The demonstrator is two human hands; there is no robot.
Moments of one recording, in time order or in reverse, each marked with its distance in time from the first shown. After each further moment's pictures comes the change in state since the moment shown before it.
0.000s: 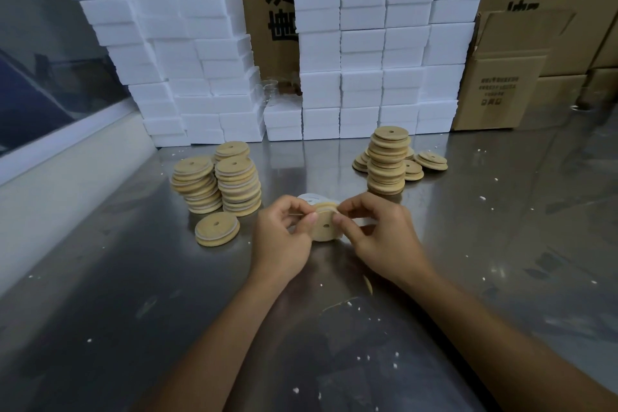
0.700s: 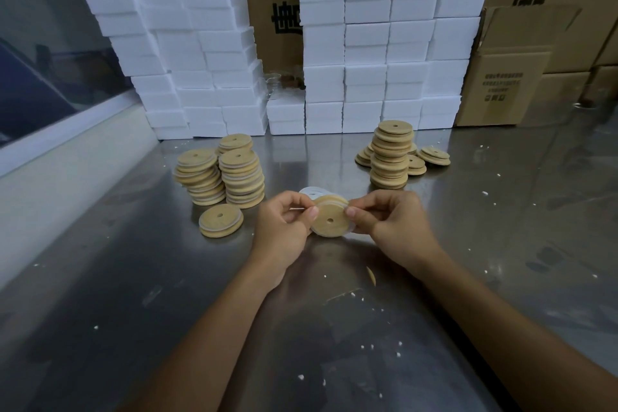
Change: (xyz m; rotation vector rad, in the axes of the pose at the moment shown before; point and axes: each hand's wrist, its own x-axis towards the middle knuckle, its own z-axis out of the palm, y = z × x) left_hand 0.001 0.004 -0.007 -0.202 -0.096 -0.276; right_hand 0.004 0.000 -0.009 0.372 -0.078 0.315
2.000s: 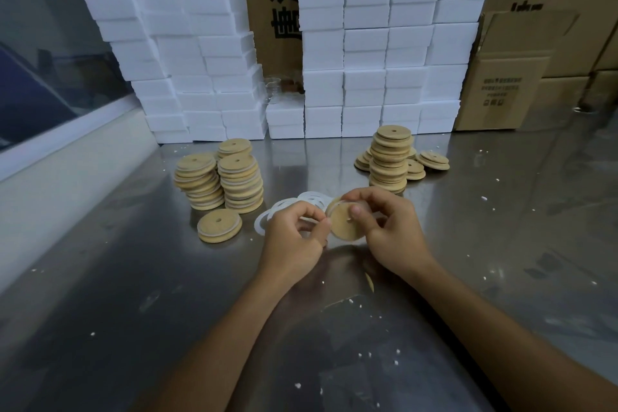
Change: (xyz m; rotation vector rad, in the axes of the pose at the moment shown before) left_hand -0.005 -0.004 0.009 0.249 -0.024 0.156; right_hand 0.001 0.005 0.003 -0.199 0.051 -0.263
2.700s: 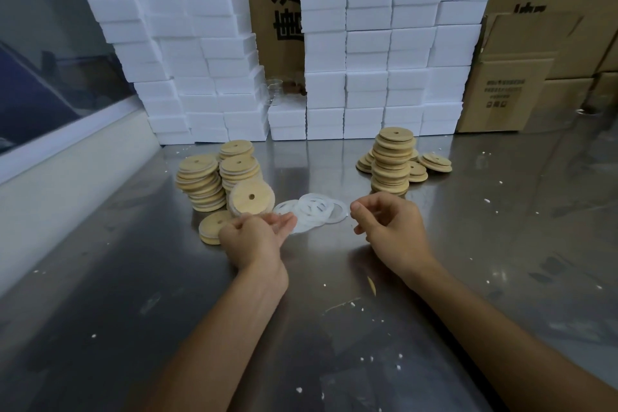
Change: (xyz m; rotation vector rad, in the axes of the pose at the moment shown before) left_hand 0.013 0.018 -0.013 -0.782 0.721 -0.497; right_hand 0.004 0.007 0.004 0.023 0.091 0.213
